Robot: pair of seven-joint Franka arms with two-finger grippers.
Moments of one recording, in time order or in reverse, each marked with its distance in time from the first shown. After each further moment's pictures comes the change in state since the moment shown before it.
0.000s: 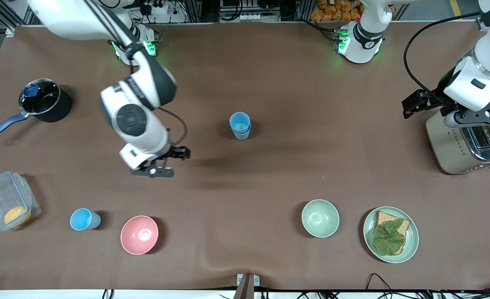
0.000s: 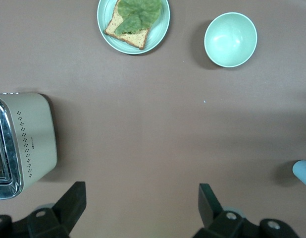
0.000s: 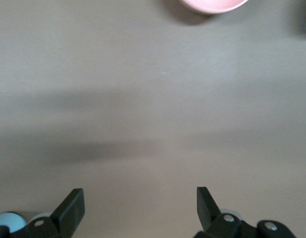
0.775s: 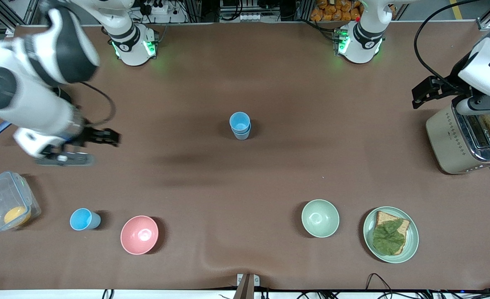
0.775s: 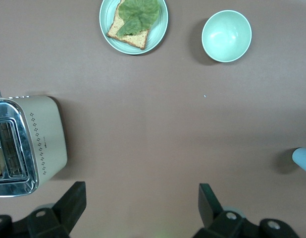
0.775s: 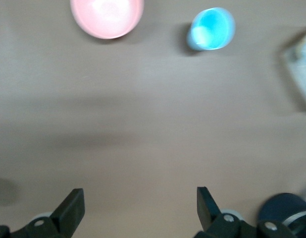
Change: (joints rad) left arm 0.008 -0.004 0.012 0.078 0.000 -0.083 0.078; right arm -0.180 -0.290 -0.126 0.009 0.113 -0.222 -0.366
